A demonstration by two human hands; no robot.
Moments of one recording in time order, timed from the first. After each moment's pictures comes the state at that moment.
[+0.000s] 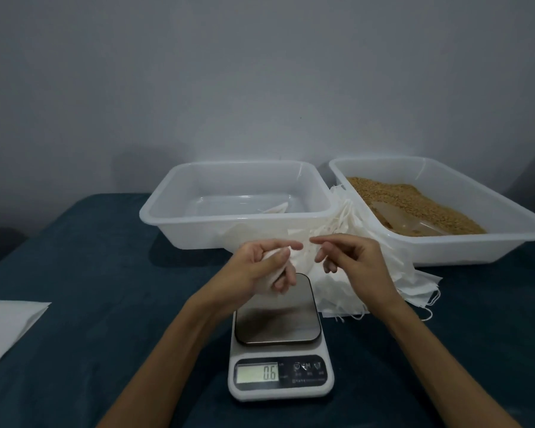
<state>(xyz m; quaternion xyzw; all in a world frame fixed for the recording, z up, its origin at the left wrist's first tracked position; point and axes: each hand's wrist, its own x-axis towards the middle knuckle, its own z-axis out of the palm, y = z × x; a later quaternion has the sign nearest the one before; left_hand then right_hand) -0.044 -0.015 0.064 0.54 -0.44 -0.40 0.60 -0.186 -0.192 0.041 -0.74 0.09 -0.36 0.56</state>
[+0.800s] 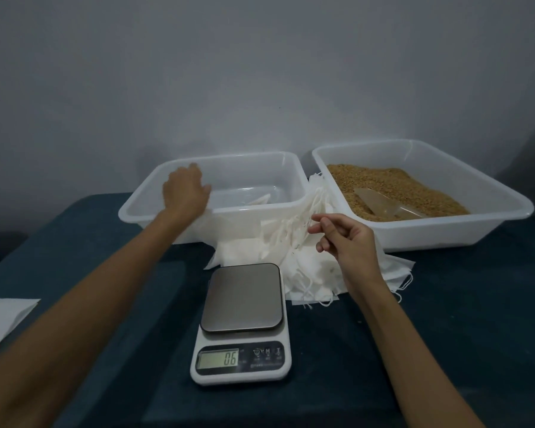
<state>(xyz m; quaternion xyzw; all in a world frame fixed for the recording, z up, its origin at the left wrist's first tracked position) 0.071 -0.080 0.108 0.92 -0.31 0.15 0.19 -0.201 -0.221 0.032 -0.59 0.14 -0.40 0.69</state>
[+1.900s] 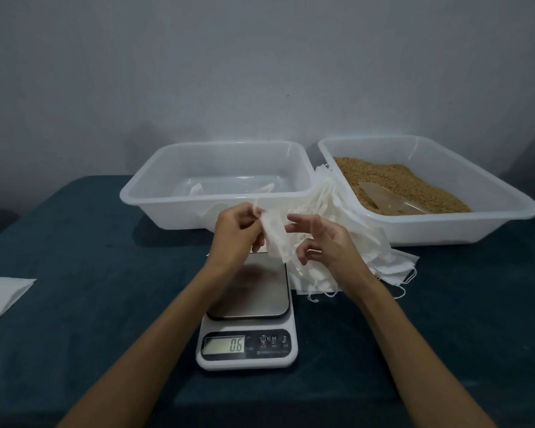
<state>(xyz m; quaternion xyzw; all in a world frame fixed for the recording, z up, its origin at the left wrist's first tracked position) -0.055 -0.064 0.049 0.67 -0.33 -0.13 0.65 -0.195 -0.196 0.033 -0.69 0.10 -0.24 0.67</state>
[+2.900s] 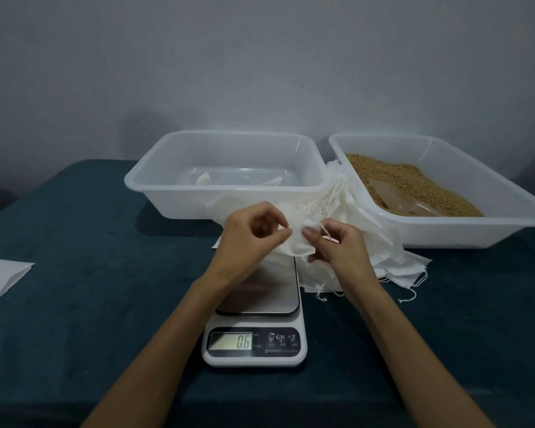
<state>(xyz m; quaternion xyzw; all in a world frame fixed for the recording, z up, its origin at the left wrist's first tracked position) -0.061 -0.044 0.042 0.65 -0.47 -0.06 0.59 -0.183 -0.192 0.022 -0.66 0.15 -0.30 0.67</state>
